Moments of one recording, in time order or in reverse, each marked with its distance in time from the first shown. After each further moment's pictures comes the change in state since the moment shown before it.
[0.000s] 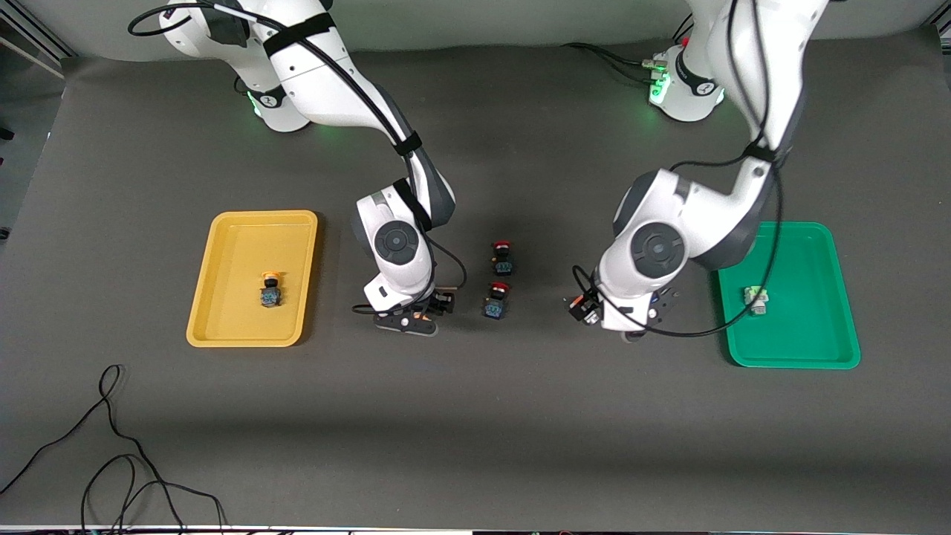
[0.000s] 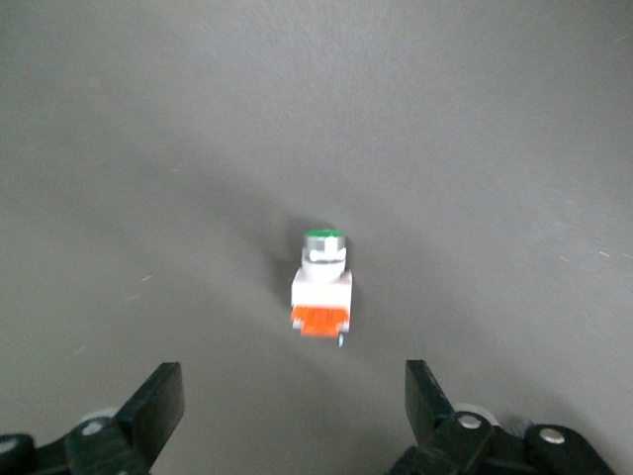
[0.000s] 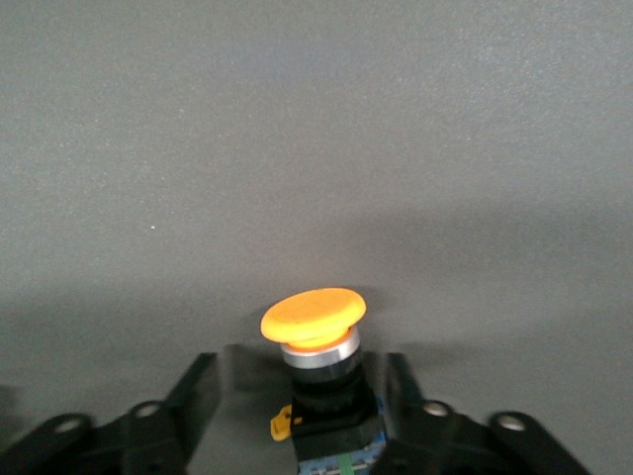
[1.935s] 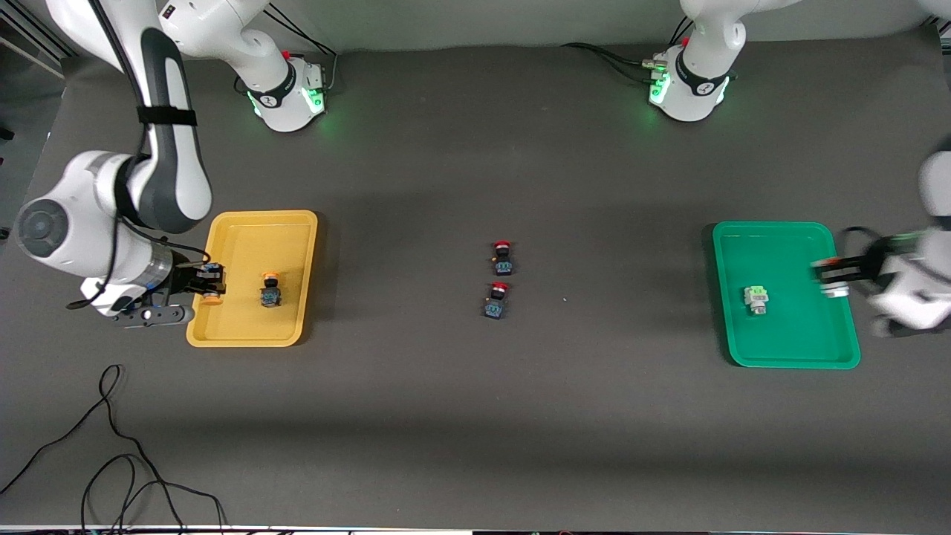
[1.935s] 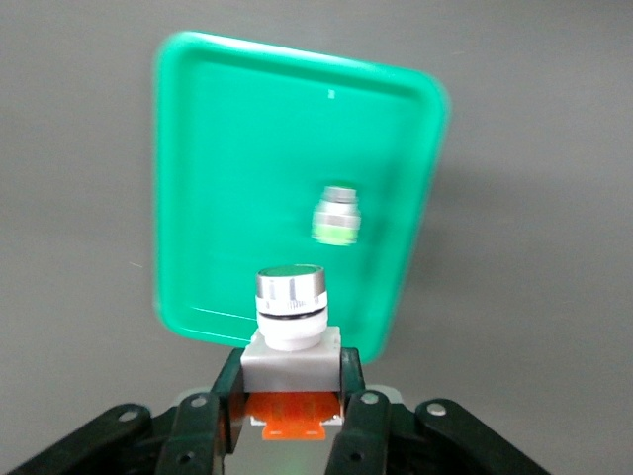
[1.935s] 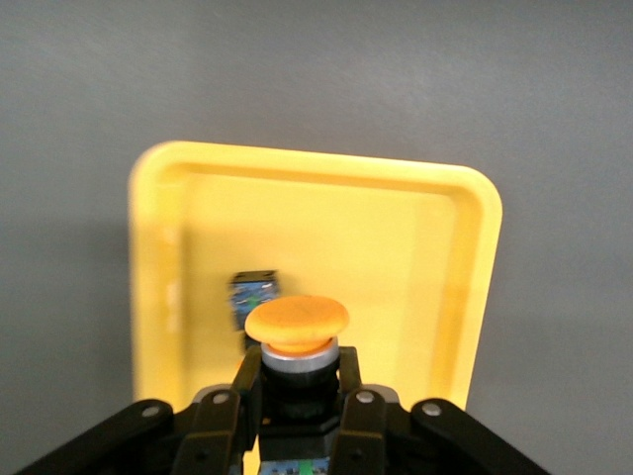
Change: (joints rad) left arm 0.601 -0.240 0.045 0.131 0.080 -0.518 1.225; right arm -0.018 -0.458 -0.609 -0.448 0.002 -0.159 -0.955
